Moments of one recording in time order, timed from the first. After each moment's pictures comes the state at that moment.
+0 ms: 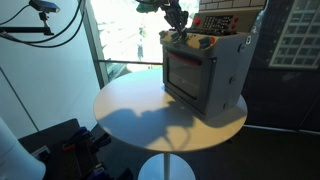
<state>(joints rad) -0.03 -0.10 -0.01 -2.15 -0.14 2.59 0.24</state>
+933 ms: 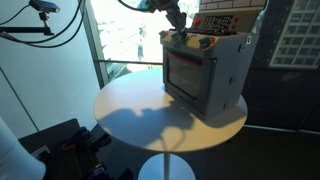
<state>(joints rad) -0.03 -0.10 -0.01 -2.15 -0.16 2.59 0.41</state>
